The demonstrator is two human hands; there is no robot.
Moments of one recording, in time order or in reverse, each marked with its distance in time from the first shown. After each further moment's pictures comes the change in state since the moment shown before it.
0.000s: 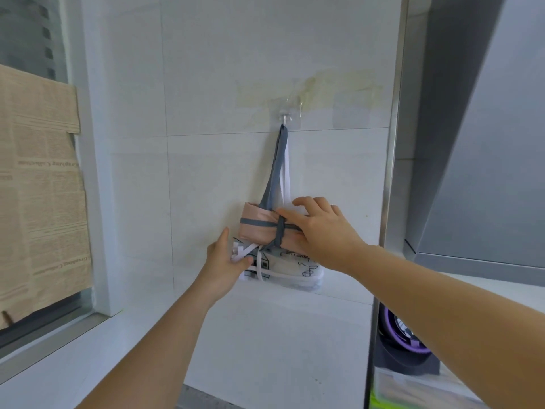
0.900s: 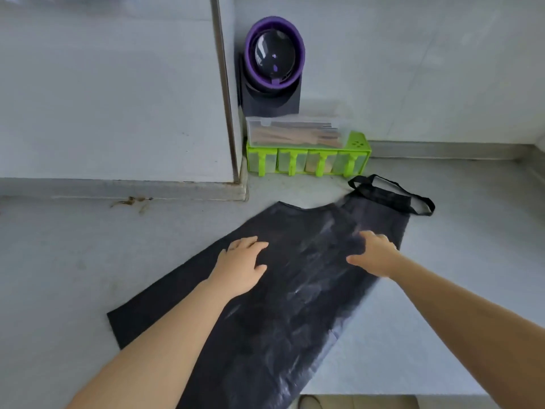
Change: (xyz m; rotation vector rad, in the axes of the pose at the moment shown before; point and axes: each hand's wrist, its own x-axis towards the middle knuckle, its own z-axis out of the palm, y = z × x) left_hand -0.310 -0.150 0.251 0.737 -0.945 0.029; right_hand -0.514 0.020 0.081 0.411 -0.978 1.293
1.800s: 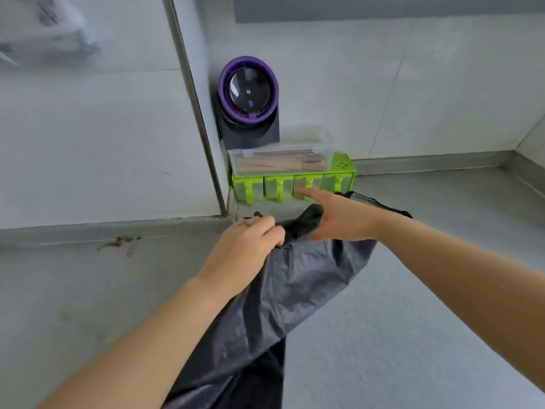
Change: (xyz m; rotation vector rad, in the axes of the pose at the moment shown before) left_hand 0.004 0.057 -0.090 0.295 0.656 0.649; right_hand -0.018 -0.091 -0.099 0.001 -0.059 -0.650
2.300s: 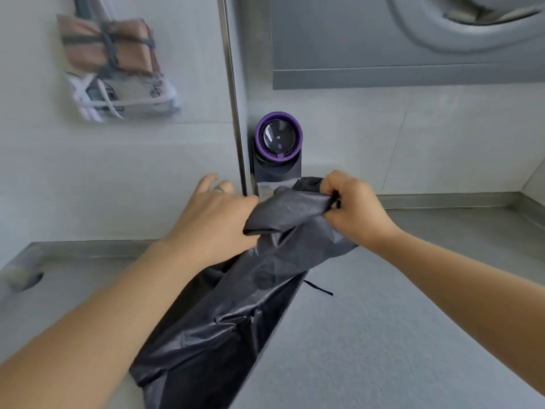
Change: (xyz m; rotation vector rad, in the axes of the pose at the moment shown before) left_hand 0.001 -0.014 -0.142 0.295 -0.250 -0.262; right_hand -0.035 -0.073 -0.016 0.108 0.712 -0.381
